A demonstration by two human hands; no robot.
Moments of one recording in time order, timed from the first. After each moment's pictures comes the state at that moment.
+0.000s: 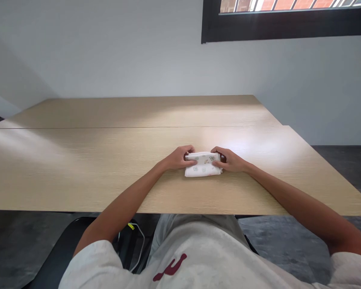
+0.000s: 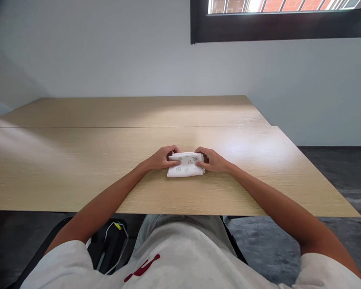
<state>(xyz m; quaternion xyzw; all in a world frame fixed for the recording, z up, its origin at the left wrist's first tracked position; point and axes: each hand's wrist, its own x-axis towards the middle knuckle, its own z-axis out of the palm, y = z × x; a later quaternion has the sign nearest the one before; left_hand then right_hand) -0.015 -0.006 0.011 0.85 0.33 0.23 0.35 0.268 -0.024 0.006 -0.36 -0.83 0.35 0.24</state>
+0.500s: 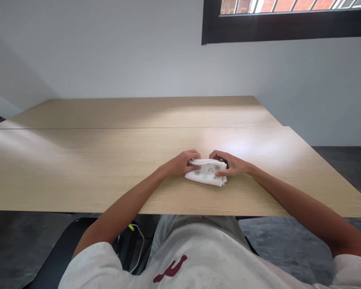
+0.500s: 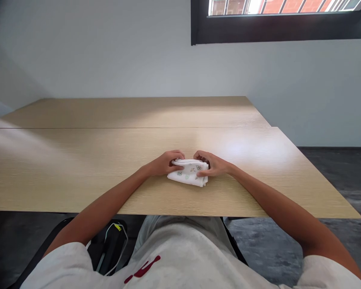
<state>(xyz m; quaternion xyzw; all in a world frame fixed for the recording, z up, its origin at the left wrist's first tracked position) -0.005 -0.016 0.006 0.89 0.25 0.22 0.31 0.270 -0.027 0.014 -0.26 -0.83 0.44 0.20</state>
